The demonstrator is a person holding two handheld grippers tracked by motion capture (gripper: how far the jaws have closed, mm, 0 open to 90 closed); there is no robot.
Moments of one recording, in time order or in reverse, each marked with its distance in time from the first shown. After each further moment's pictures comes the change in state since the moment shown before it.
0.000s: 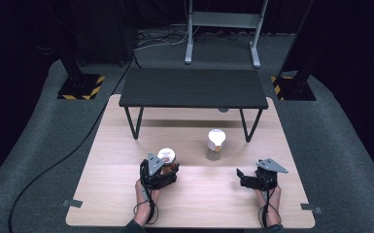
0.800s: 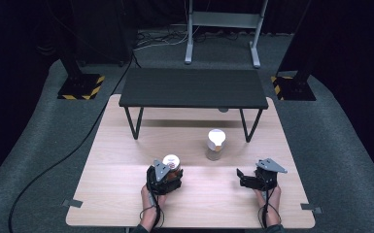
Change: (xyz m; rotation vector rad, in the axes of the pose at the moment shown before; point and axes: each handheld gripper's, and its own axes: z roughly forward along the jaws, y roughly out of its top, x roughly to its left) left arm -0.015 -0.026 0.014 0.025 0.010 -0.007; right arm 0.004 0.001 0.001 0.009 -0.018 -0.009
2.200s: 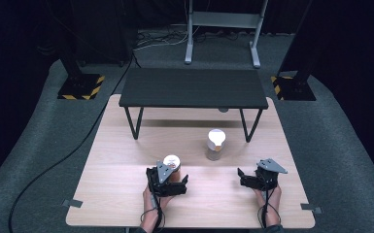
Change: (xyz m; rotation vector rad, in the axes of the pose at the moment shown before) left arm -0.009 0.000 0.004 0.010 -0.002 0.011; right arm 0.005 0.000 -0.001 -0.001 -0.036 0.012
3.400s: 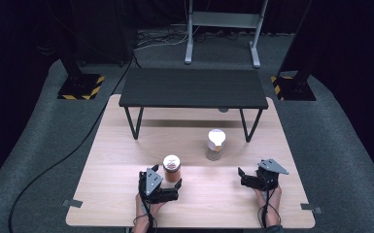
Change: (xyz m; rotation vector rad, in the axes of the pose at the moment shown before) left arm 0.022 -0.042 -0.024 -0.162 -0.053 0.022; right arm 0.000 -0.003 -0.001 -0.016 -0.005 0.011
